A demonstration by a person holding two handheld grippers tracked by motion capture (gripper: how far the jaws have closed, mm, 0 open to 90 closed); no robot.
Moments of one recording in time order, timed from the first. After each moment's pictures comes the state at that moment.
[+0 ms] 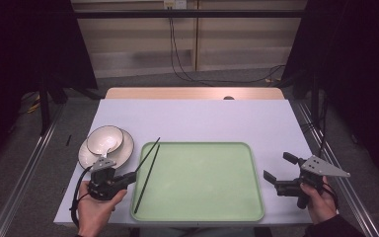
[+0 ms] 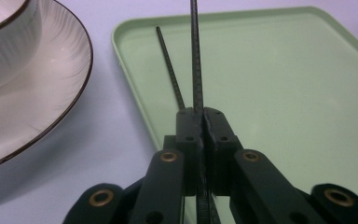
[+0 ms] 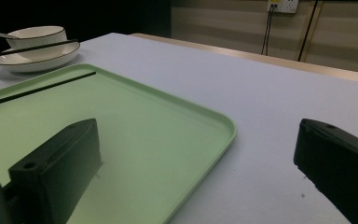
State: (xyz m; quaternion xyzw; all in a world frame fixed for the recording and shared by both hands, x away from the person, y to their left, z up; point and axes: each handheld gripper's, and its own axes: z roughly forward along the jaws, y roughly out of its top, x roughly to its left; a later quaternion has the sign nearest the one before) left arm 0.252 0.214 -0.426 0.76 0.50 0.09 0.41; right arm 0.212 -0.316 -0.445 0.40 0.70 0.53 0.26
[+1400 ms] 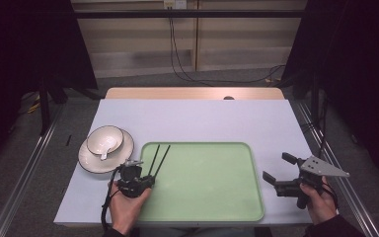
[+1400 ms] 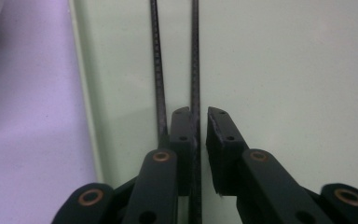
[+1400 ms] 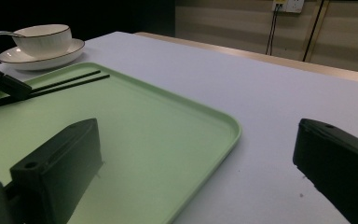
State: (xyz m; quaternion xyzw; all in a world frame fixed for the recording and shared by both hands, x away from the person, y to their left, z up) left arm 0.267 0.159 -0.465 0.76 0.55 0.08 0.34; right arm 0.212 -0.315 -0.445 0.40 0.70 0.53 0.26
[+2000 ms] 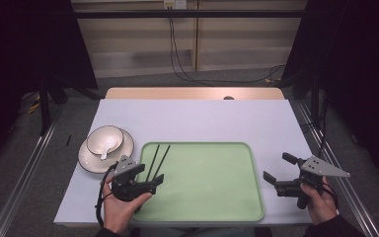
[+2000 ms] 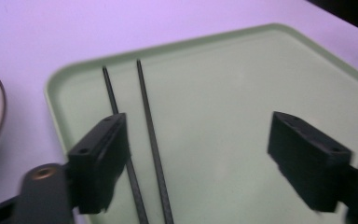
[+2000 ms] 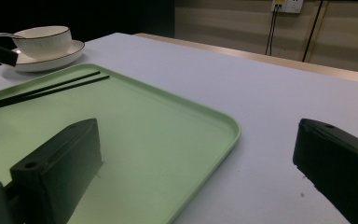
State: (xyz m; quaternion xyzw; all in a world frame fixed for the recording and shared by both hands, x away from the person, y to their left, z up) left arm 0.249 0.173 -0.436 0.77 0.42 0.14 0.46; right arm 0.212 -0.315 -0.445 0.40 0.70 0.53 0.26
